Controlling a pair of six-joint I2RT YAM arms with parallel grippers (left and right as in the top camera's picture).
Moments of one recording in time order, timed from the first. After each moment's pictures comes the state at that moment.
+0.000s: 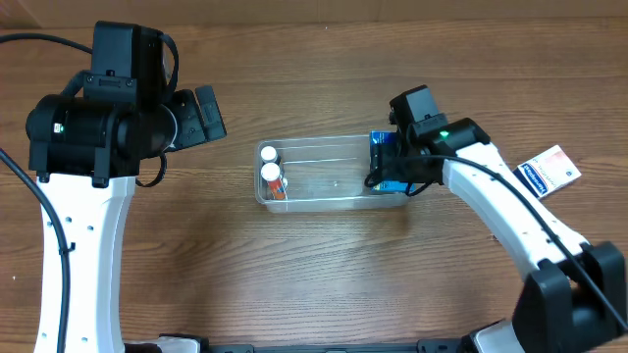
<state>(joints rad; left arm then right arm) -0.13 1.51 1.94 -1.47 -0.06 -0.41 0.37 1.67 1.26 -0.87 -0.05 0.36</state>
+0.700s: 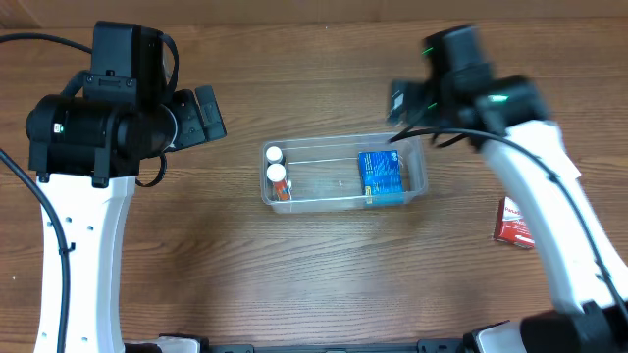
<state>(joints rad) -0.13 1.51 1.94 -1.47 -0.07 -0.41 0.26 1.60 1.71 -1.08 0.12 0.37</state>
